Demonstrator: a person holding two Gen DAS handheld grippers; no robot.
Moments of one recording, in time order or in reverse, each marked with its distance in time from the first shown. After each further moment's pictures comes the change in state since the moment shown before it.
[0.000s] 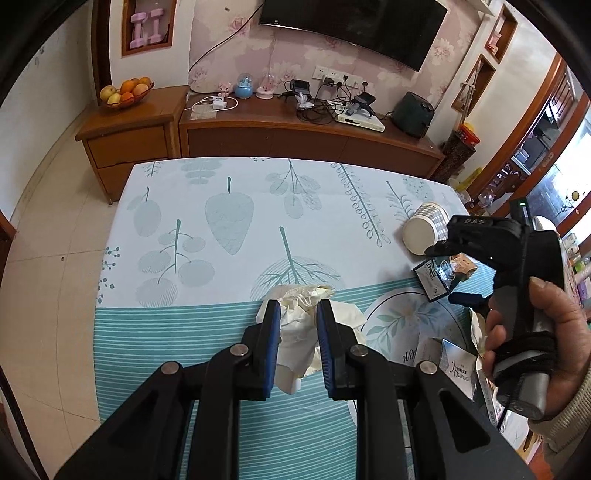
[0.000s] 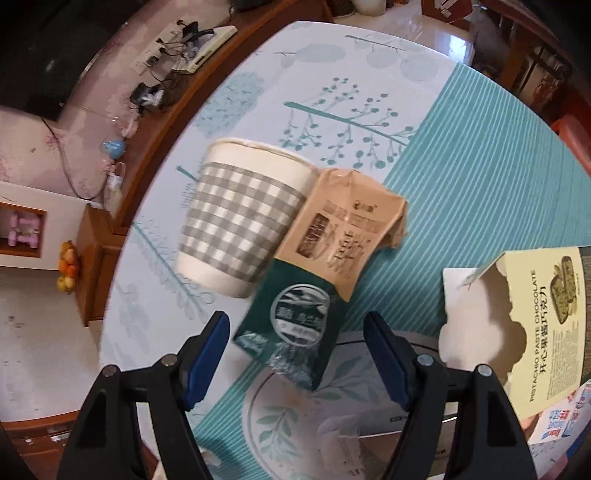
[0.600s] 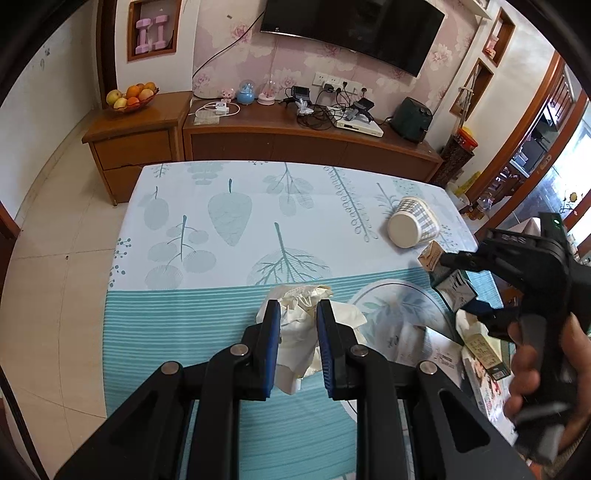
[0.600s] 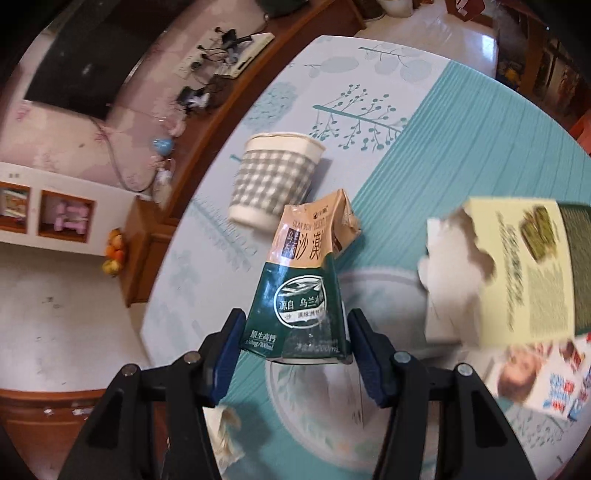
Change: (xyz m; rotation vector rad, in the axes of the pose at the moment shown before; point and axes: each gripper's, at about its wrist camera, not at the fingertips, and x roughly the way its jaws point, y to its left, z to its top) left arm -0.034 -0.015 -0.017 -0.004 -0.029 0.008; right arm -0.068 -0.038 -0.049 -0.051 -0.003 0.272
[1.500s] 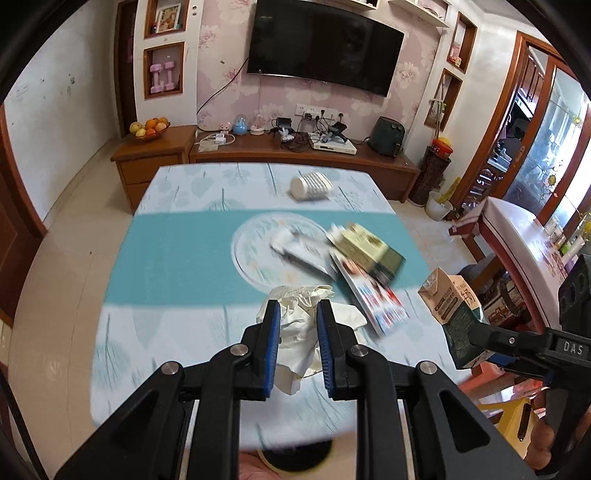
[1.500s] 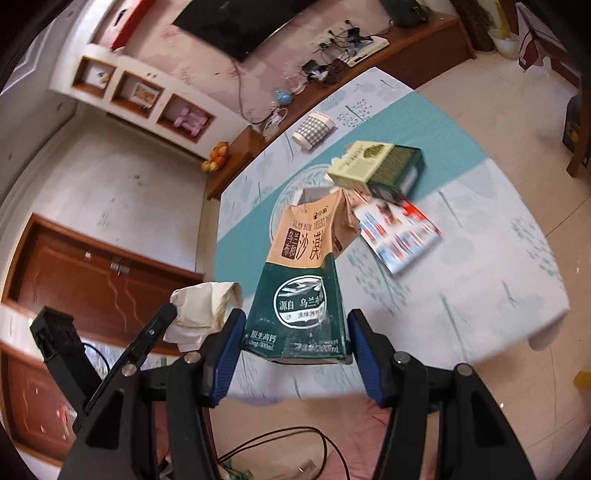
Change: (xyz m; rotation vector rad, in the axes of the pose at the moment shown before) left arm -0.203 -0.193 -0.209 0.020 -0.135 0.061; right arm -0.263 -0.200 -0.130 -0.465 0.108 0.280
